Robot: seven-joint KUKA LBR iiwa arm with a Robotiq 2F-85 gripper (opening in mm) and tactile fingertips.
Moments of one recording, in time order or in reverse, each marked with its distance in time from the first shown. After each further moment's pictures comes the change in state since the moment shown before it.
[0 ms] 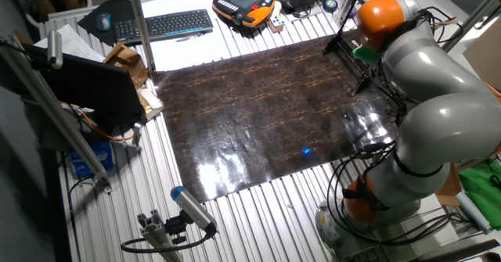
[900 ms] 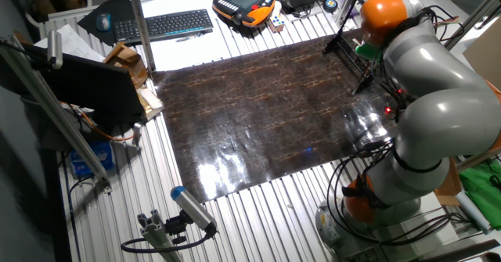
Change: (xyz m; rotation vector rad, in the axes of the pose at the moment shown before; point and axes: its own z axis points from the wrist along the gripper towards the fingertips) arm -0.008 0.002 0.008 -0.022 0.029 -0.027
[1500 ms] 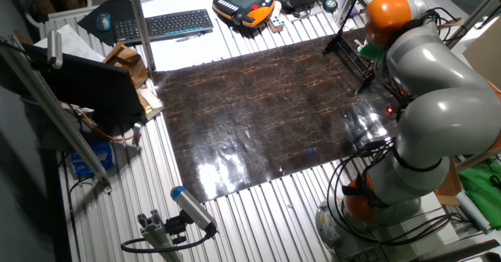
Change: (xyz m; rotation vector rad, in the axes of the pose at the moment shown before) arm -0.002 -0.002 0.008 -0.016 -0.007 -0.023
